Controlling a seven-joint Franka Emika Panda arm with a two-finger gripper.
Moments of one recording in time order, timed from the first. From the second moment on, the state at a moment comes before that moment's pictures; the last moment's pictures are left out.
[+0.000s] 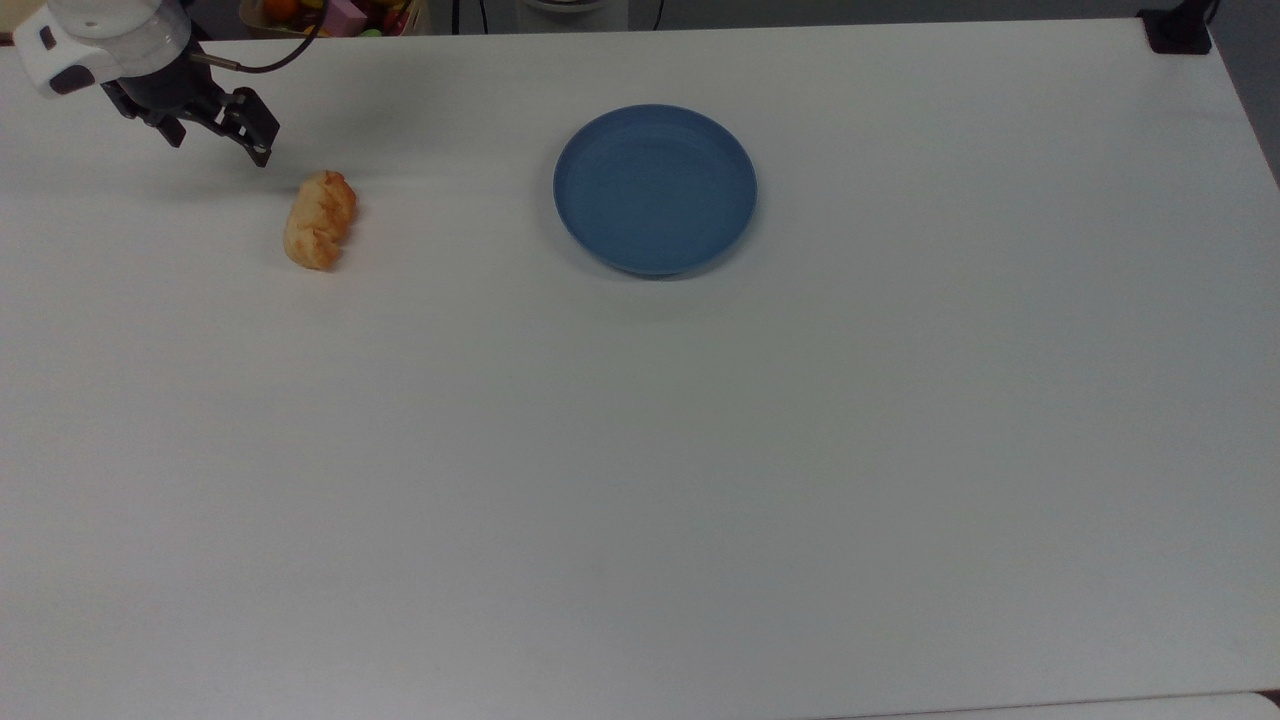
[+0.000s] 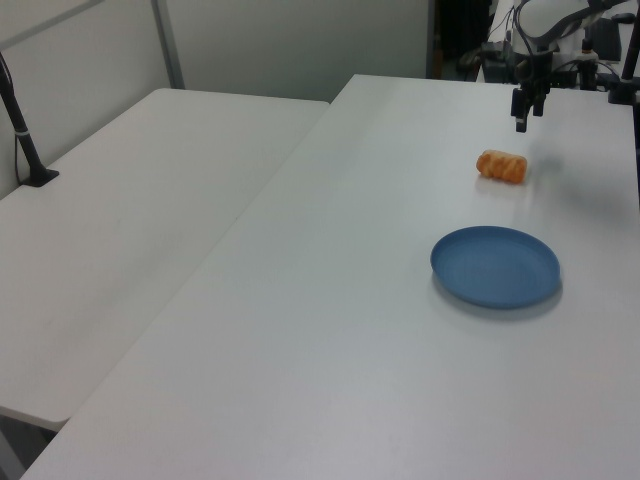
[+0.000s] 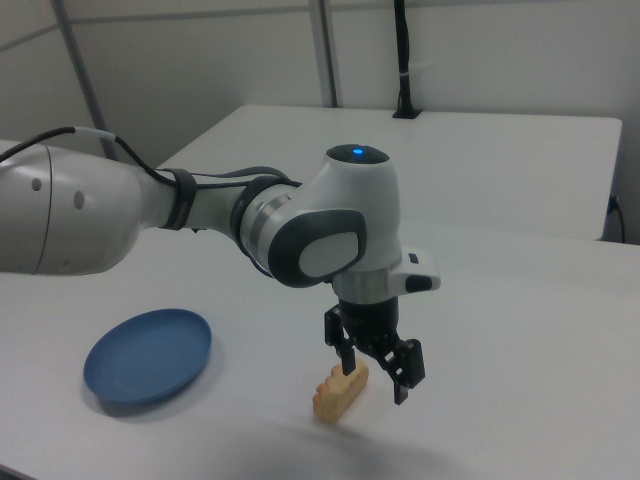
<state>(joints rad) -0.40 0.24 -0.08 -1.85 -0.04 2.03 -0.28</state>
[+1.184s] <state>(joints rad) 0.01 -0.08 -0.05 -1.71 -0.03 1.72 -0.04</state>
